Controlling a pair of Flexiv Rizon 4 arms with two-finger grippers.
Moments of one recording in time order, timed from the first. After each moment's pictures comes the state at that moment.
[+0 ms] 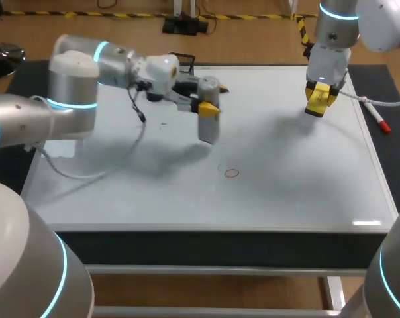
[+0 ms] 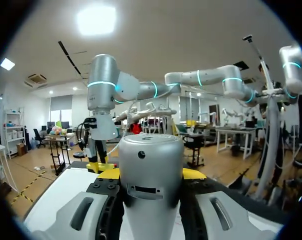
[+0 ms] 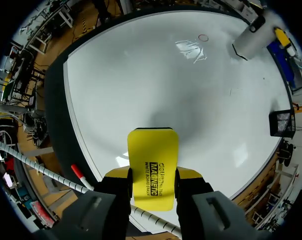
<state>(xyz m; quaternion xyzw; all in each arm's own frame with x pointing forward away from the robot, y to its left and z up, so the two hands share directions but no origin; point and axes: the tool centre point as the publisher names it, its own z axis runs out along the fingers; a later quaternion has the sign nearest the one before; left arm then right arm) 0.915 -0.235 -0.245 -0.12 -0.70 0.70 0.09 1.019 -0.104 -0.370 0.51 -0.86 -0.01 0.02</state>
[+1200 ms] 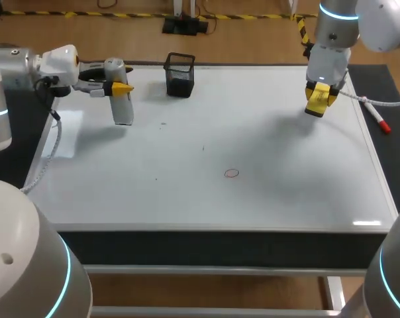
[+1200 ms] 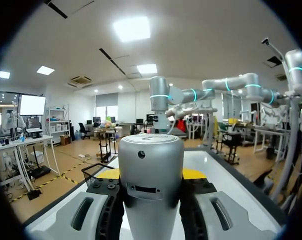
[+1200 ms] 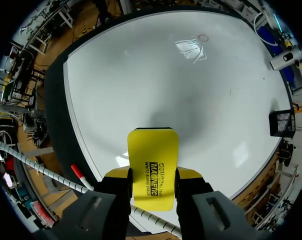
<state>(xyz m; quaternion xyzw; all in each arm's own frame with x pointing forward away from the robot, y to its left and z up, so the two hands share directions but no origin) 0.995 -0.020 -0.252 0.03 -0.72 0.70 -0.04 1.019 -0.104 -0.371 0.51 -0.86 -0.01 0.02</state>
